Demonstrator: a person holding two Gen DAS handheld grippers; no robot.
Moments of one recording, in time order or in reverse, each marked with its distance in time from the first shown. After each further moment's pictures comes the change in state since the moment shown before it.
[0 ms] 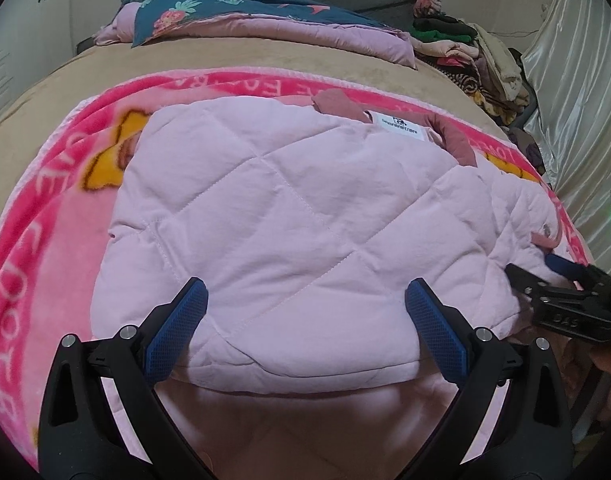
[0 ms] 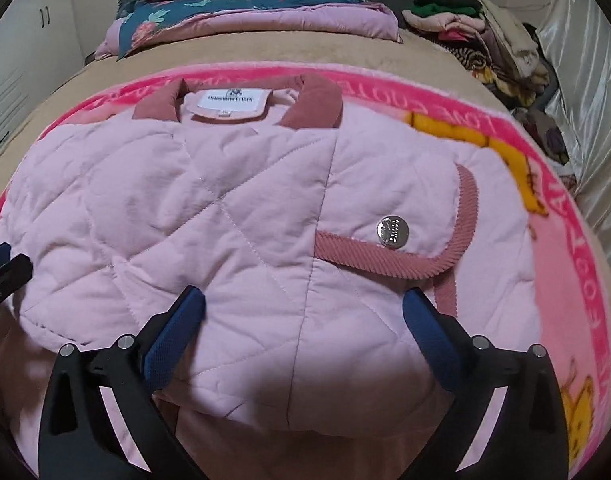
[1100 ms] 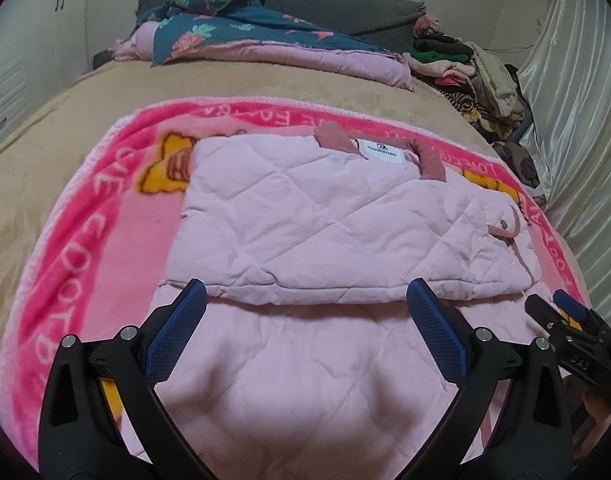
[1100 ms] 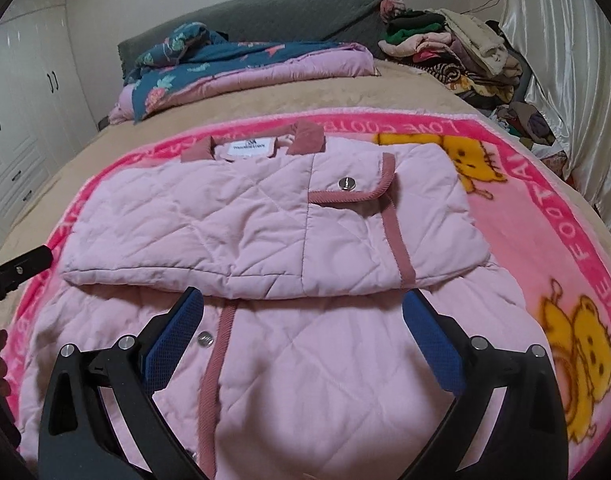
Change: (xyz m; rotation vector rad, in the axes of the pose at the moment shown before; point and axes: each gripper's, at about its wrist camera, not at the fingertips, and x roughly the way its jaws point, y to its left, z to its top) left arm -0.097 -0.007 -0.018 -0.008 -0.067 0.027; right arm -0.127 -0.012 -0.072 0.143 -0.204 0.089
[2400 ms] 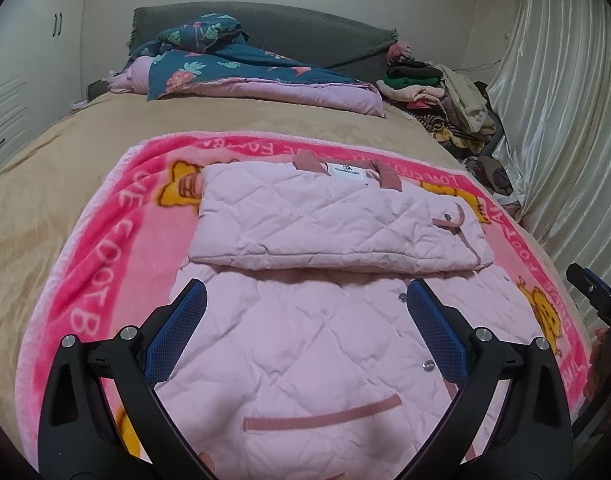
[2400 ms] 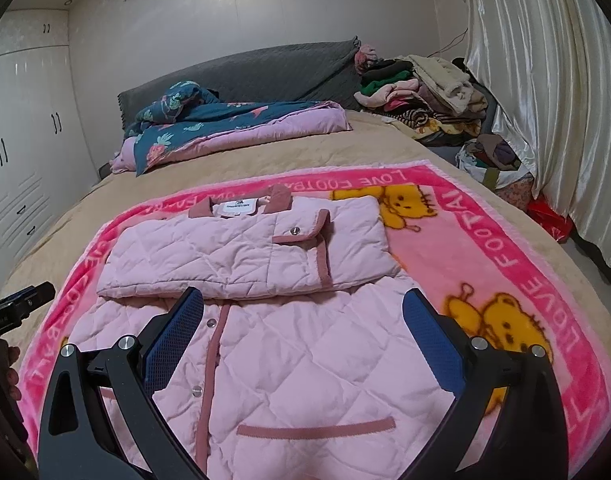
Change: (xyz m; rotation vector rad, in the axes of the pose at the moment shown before) left arm -0.092 -0.005 -0.038 0.041 -0.116 -0.062; right arm -0.143 -0.033 -0.022 0.038 -0.177 -0.048
